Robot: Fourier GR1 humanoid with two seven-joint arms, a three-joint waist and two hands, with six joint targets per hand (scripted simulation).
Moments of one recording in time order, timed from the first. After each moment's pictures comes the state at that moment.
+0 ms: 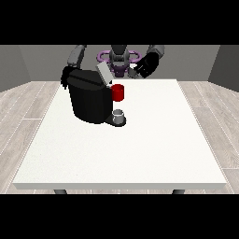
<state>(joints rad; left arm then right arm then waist) -0.82 0.21 0.03 -0.83 -0.57 -0.27 -0.06 -0.20 -0.11 -0.16 -1.03 -0.07 0.00 -0.32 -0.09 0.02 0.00</state>
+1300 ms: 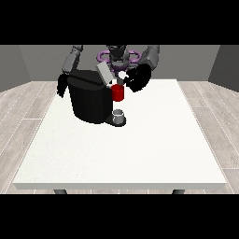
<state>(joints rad) -1.14 0.35 0.23 -0.74 -0.48 -0.24 0.04 -0.38 -0.16 -0.14 -1.02 -0.10 0.15 -0.39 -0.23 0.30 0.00</state>
